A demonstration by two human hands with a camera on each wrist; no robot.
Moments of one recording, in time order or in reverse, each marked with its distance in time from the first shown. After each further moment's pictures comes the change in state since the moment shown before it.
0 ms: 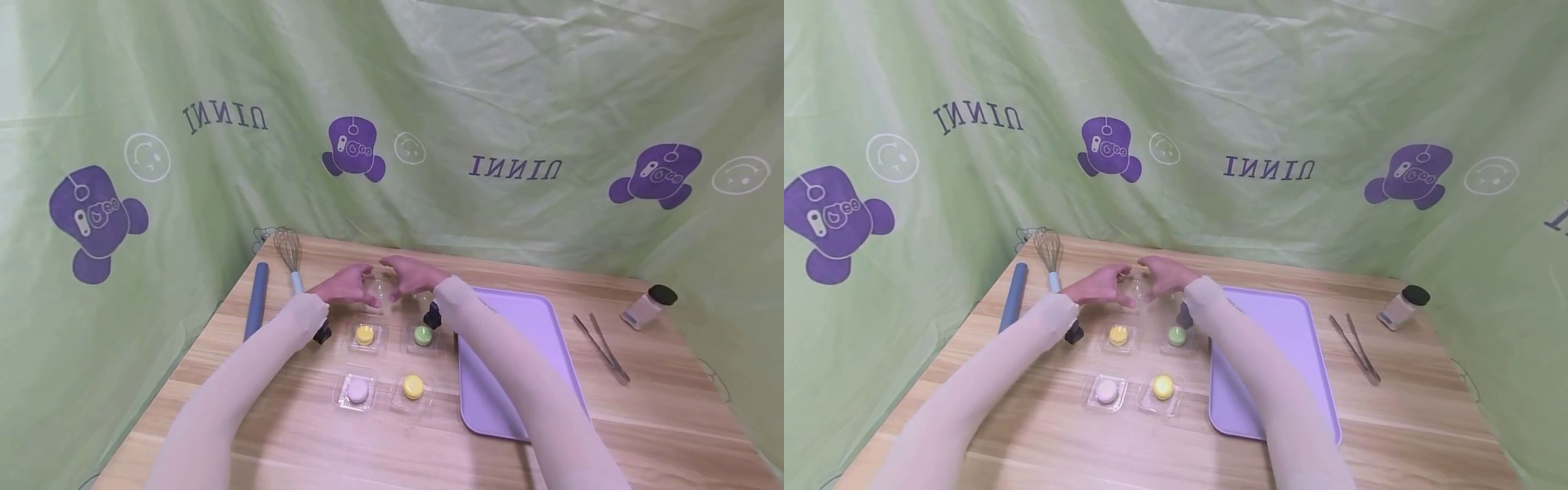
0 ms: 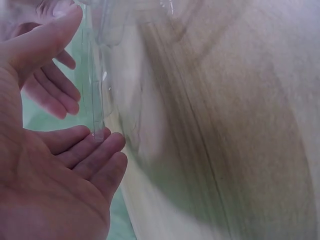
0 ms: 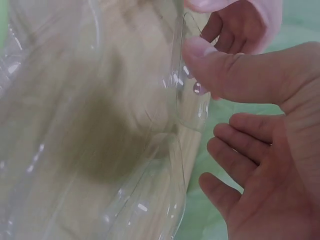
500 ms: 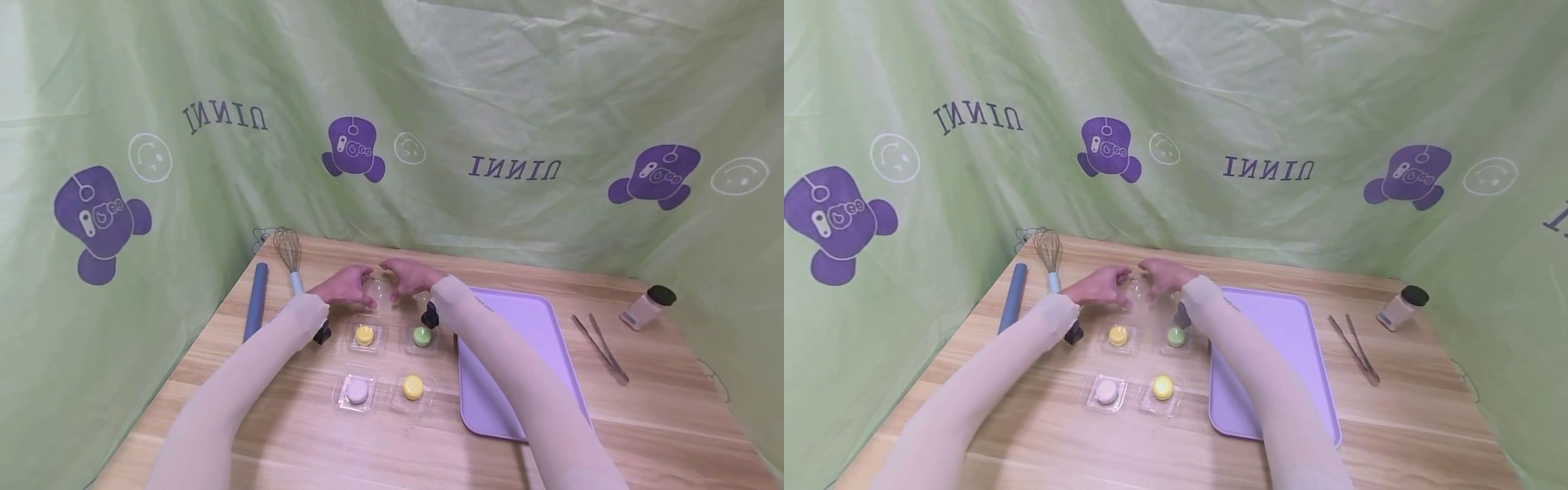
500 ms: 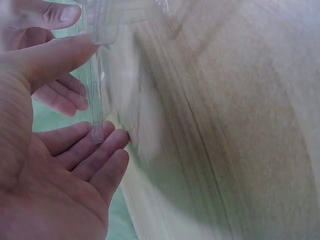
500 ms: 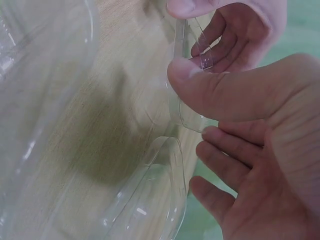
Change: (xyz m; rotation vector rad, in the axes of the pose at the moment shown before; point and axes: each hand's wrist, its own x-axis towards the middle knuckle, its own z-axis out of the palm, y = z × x) left_hand 0.002 0.001 -0.001 0.066 -0.006 0.004; right_hand 0.004 -0.003 -0.001 -0.043 -0.046 0.049
